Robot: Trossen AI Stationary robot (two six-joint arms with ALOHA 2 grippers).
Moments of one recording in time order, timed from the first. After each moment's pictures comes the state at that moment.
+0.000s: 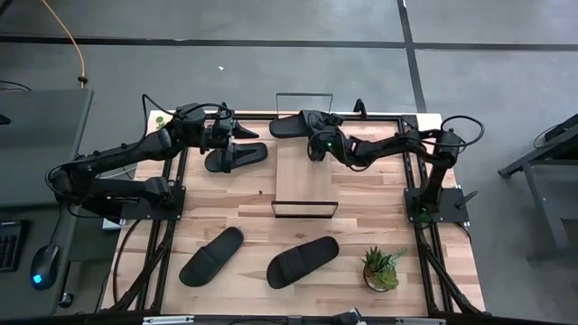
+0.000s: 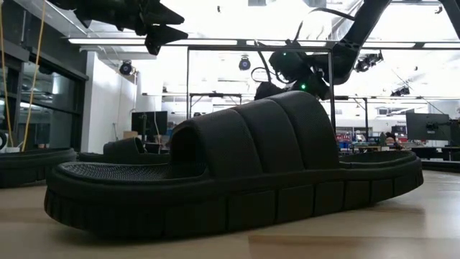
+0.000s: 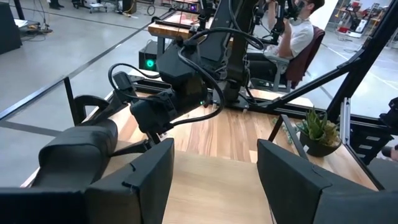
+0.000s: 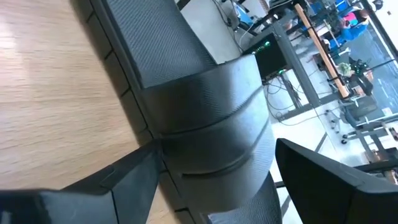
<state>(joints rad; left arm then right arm) 0.63 0.99 0.75 0.00 0.46 -0.03 -0.40 1.82 0.85 0.46 0.59 -0.56</state>
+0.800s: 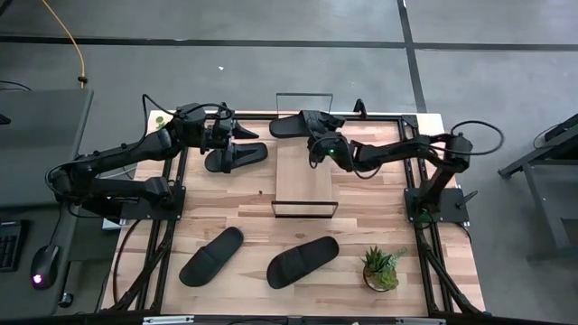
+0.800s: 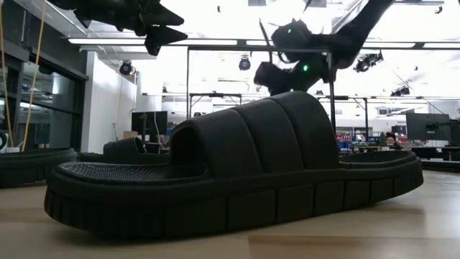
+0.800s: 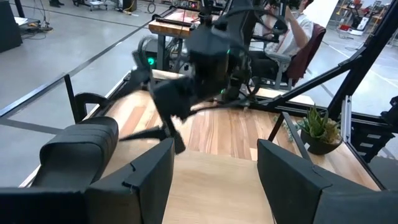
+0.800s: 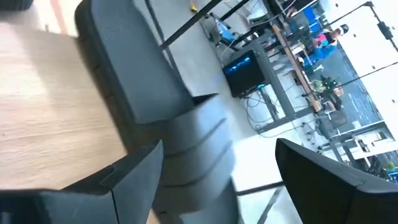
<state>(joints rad) 0.63 0.99 0.75 -0.01 0.45 -0.02 -0.30 1.70 0.85 0.42 0.71 -0.61</state>
